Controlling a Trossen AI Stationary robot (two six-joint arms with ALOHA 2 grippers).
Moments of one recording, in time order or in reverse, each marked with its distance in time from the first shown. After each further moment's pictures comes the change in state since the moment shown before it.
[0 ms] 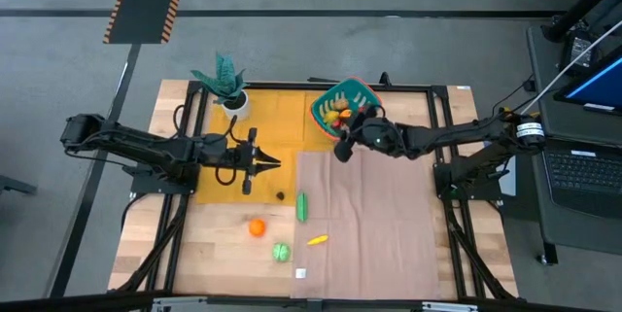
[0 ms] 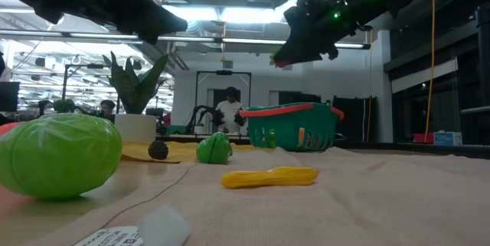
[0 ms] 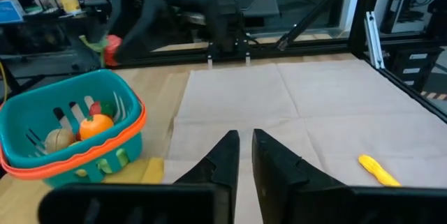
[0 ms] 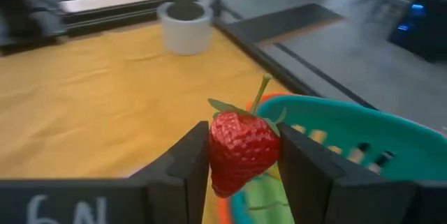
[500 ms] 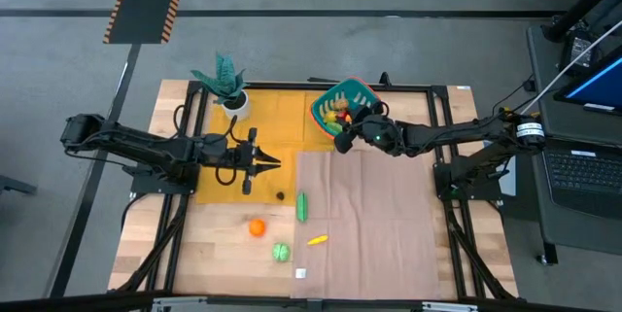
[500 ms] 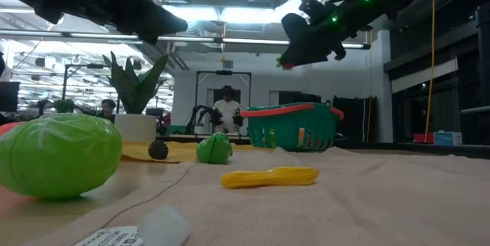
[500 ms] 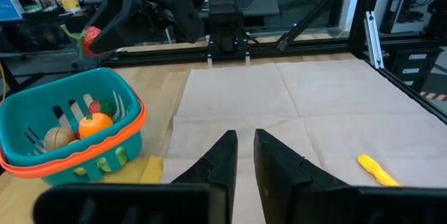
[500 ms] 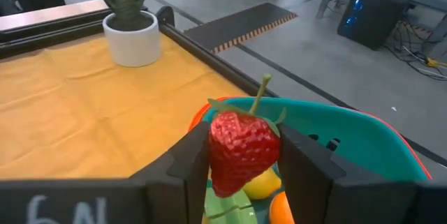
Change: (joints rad) left arm 0.000 0.000 0.000 -0.003 0.000 -0.006; right arm -0.033 0.000 0.000 -0.004 0.132 0.050
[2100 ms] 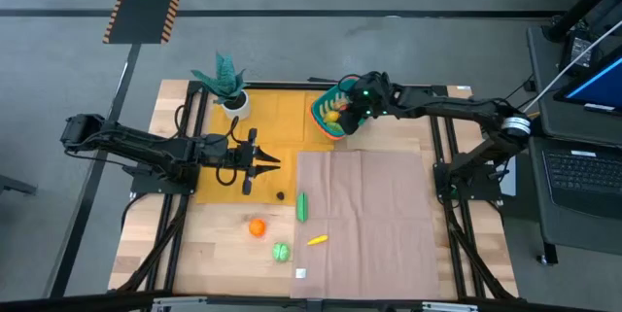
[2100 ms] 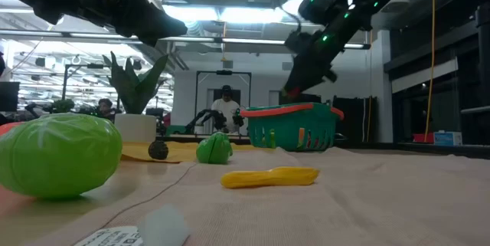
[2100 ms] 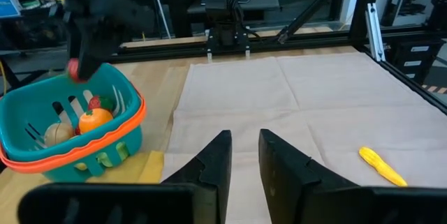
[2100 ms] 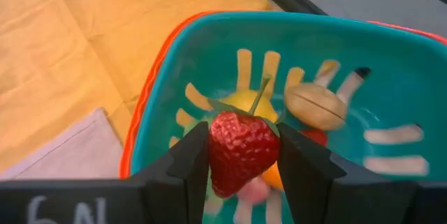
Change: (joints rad) left arm 0.000 0.000 0.000 -0.020 0.000 0.010; right arm -0.349 0.121 0.247 -0.489 -0.593 -0.001
